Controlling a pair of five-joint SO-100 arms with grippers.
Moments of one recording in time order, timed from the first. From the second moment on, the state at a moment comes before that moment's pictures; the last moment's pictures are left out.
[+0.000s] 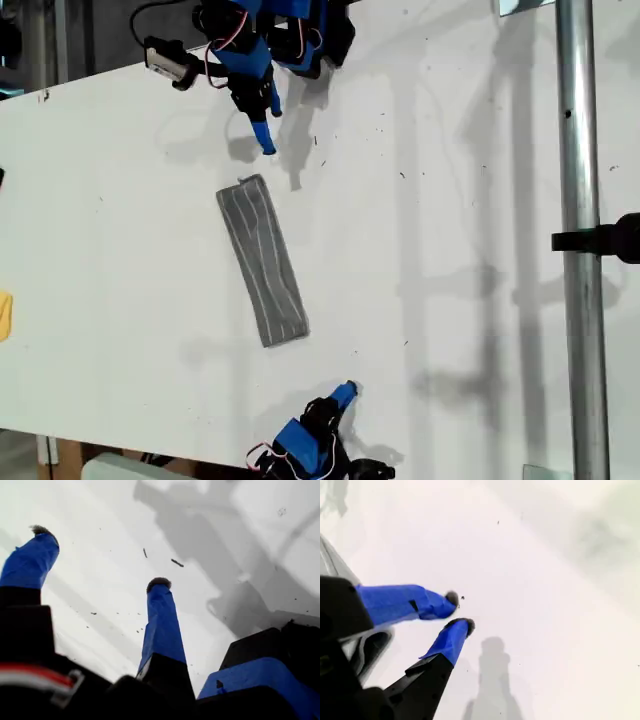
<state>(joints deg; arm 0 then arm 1) 22.9 175.8 164.4 66.6 -102.4 19.9 156.3 135.1 90.0 73.9</state>
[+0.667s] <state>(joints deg) 16.1 198.7 178.4 71.1 -99.8 35.9 122.7 123.5 73.2 52.5</state>
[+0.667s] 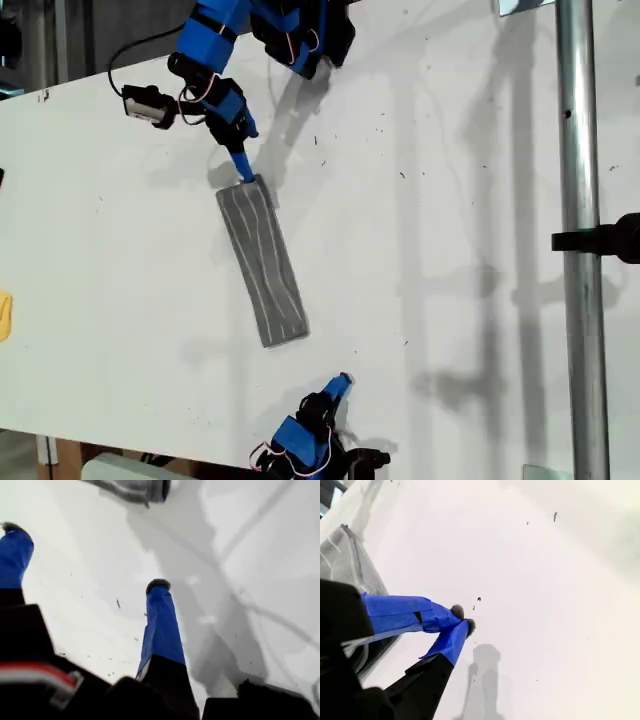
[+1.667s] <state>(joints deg) 16.1 198.7 178.4 72.2 -98.2 31.7 64.2 84.0 60.9 49.7</state>
